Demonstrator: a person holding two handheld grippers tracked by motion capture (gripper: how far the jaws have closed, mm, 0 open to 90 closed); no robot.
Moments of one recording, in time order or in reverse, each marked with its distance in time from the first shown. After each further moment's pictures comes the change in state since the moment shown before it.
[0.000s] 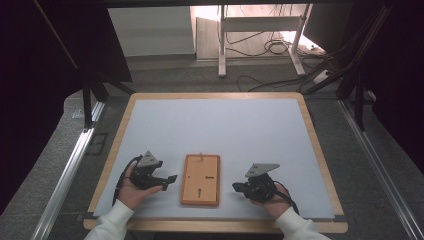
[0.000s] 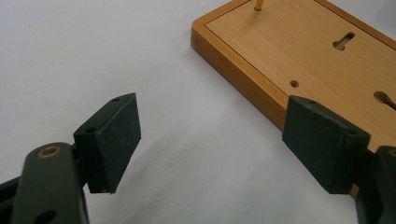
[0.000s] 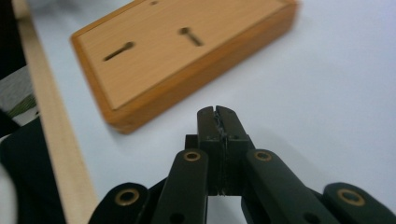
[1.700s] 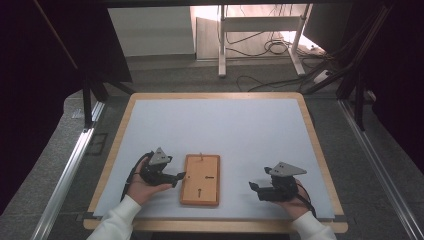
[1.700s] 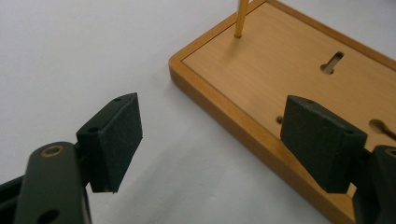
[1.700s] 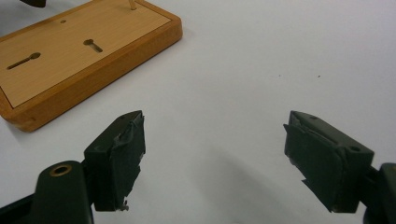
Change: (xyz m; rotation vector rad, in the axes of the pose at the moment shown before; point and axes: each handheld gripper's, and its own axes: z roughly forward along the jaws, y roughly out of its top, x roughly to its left) left arm -0.014 0.024 0.017 -0.013 -0.009 0.101; right arm -0.026 -0.027 -0.035 -0.139 -0.239 0.031
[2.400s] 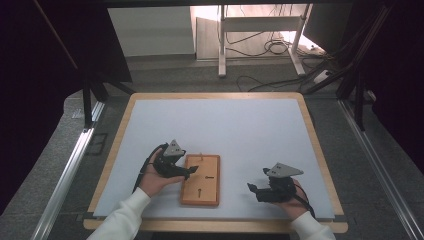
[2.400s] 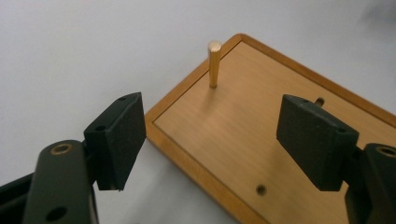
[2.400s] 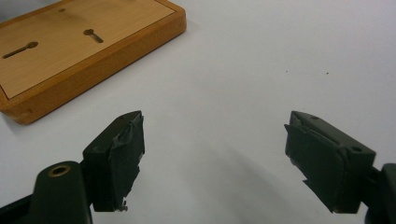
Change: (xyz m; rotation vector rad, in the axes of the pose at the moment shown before) left arm -0.007 0.038 0.026 0.009 -0.053 0.048; right arm 0.003 -0.001 0.005 0.022 0.001 -0.024
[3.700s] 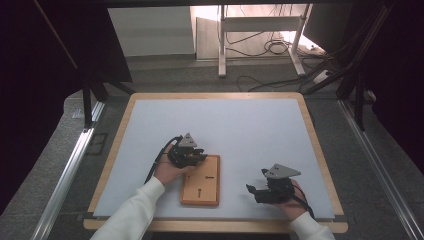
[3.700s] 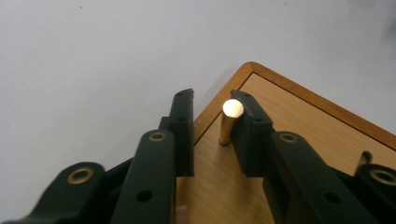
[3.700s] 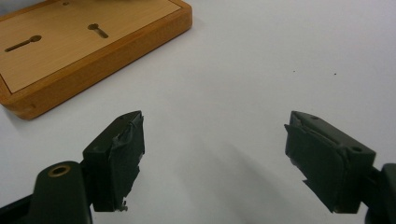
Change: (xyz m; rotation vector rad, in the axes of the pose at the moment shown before) left arm 0.013 0.017 0.046 -0.007 -0.073 0.034; right arm 0.005 0.000 0.002 0.012 0.002 -0.023
